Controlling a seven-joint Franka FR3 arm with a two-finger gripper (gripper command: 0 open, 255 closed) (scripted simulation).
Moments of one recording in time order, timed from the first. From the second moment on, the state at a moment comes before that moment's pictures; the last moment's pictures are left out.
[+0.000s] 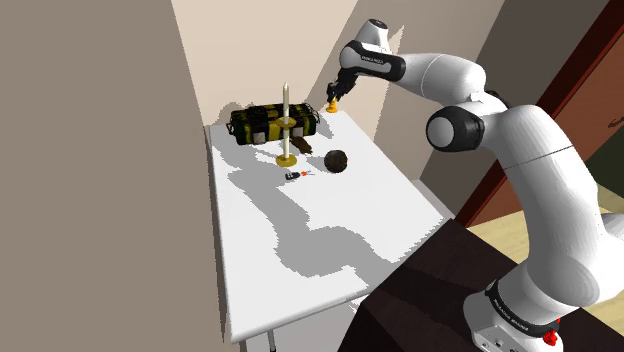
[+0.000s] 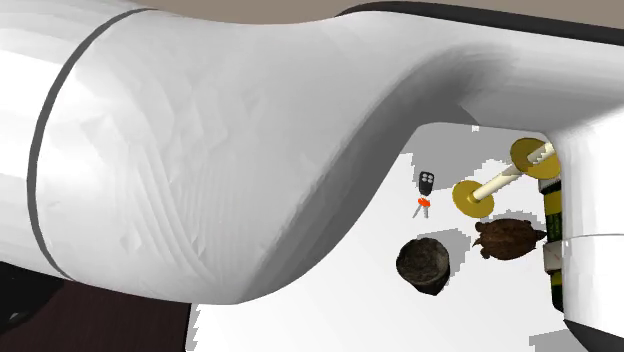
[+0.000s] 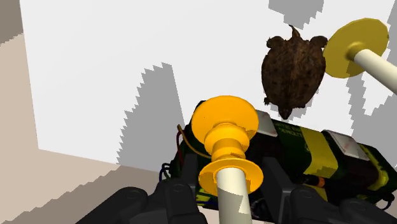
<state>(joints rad) -0.23 1.02 -0.01 -0.70 0.18 2.12 -0.27</state>
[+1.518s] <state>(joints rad) -0.23 1.10 0.00 -0.87 0.20 2.36 -0.32</state>
